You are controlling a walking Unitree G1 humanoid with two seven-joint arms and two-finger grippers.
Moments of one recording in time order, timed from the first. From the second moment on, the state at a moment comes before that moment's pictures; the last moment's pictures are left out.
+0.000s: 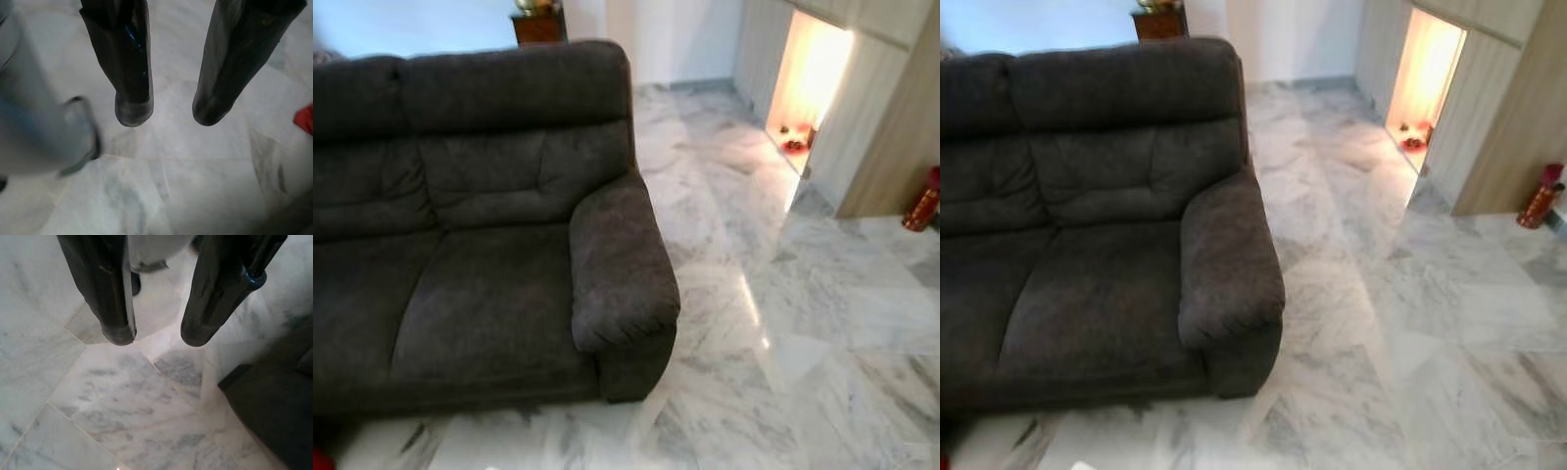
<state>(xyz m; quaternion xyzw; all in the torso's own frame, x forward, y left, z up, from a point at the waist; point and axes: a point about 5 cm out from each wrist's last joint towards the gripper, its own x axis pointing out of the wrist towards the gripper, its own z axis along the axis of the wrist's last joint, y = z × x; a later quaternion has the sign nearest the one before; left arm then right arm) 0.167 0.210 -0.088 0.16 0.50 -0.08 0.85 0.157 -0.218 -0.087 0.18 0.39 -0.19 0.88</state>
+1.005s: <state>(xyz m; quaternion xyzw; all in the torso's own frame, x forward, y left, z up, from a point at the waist) 0.164 0.224 -0.086 0.16 0.50 -0.07 0.85 0.157 -0.215 -0.089 0.19 0.40 -0.19 0.88</state>
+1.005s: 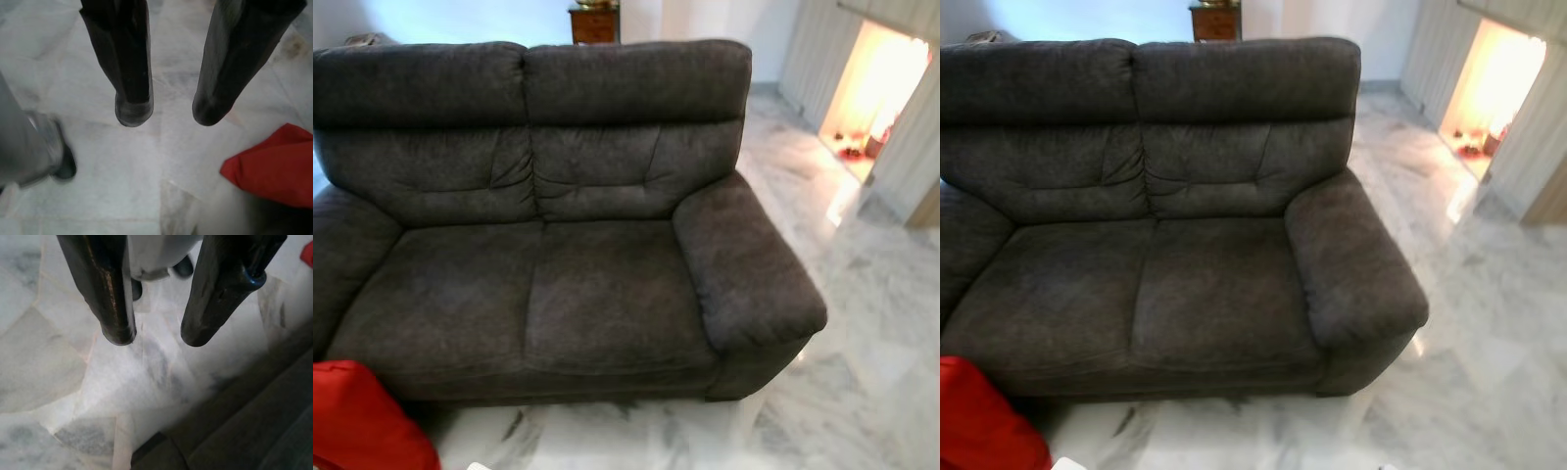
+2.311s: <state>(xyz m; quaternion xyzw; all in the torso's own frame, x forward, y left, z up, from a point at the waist) 0.176 0.212 -0.084 0.16 0.49 -0.07 0.85 0.166 -0.205 -0.086 0.19 0.39 -0.18 0.88</state>
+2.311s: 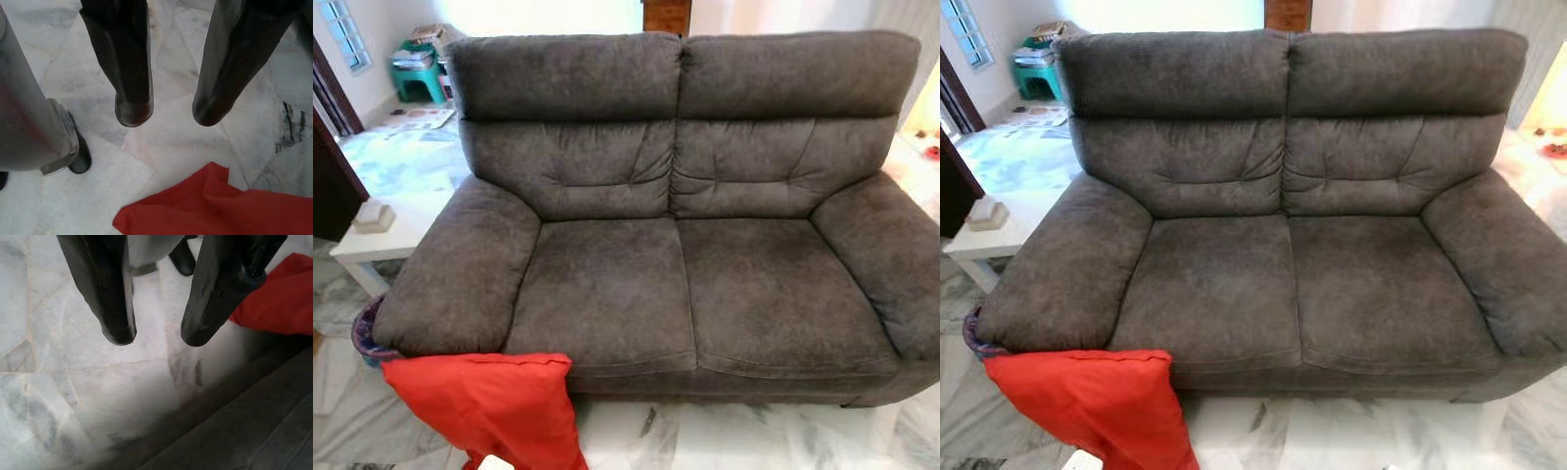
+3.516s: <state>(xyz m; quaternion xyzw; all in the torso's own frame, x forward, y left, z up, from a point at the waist) 0.183 0.208 -0.081 0.16 0.48 -0.08 0.86 0.169 -0.200 -0.085 0.19 0.38 -0.18 0.89</state>
